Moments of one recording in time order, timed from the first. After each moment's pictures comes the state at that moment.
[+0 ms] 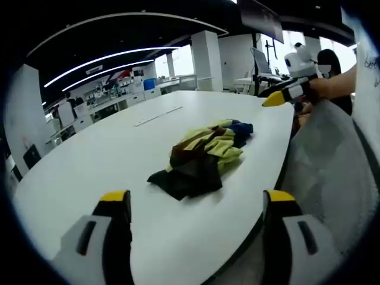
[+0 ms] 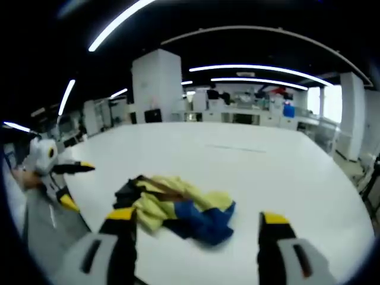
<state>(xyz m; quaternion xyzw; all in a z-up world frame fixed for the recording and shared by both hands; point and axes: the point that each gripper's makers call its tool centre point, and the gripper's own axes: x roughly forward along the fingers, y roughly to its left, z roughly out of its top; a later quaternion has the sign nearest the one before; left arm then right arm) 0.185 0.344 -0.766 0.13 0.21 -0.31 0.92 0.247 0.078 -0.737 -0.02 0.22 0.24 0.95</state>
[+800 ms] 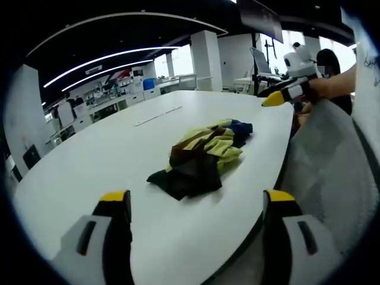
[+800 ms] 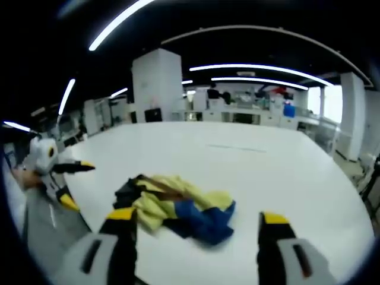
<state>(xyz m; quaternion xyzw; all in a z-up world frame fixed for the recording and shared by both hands) 0.184 0.344 -0.766 0.13 0.21 -0.31 0.92 0.247 0.078 -0.739 -0.02 0.22 0.24 0.95</state>
